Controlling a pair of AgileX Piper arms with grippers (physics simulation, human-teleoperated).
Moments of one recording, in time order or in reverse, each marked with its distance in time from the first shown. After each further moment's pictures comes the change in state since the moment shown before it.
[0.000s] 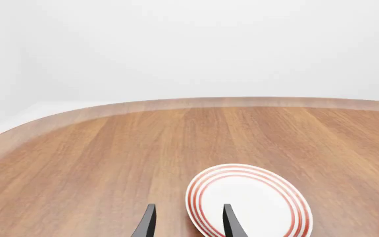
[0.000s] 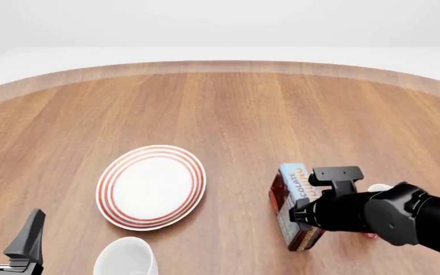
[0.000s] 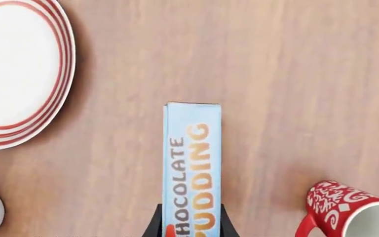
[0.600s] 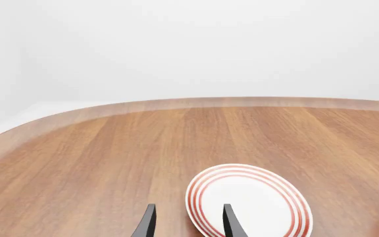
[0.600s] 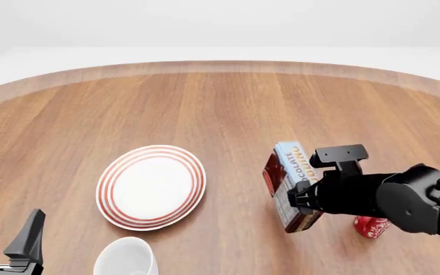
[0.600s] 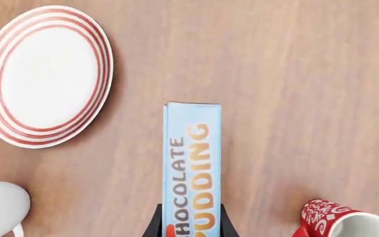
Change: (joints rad) left arm 0.000 0.000 0.000 0.000 0.000; right arm 0.020 -0.085 -0.104 0.094 -0.070
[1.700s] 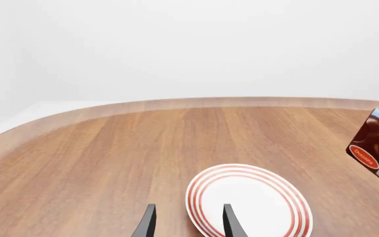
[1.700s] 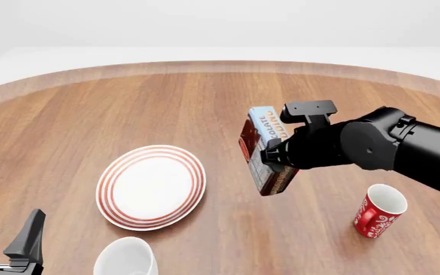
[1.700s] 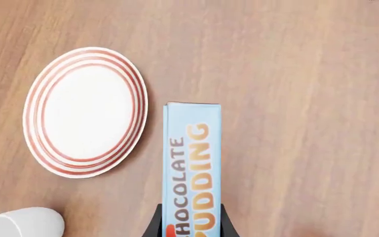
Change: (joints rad) left arm 0.000 0.000 0.000 0.000 0.000; right arm 0.058 0.182 -0.347 0.126 0.008
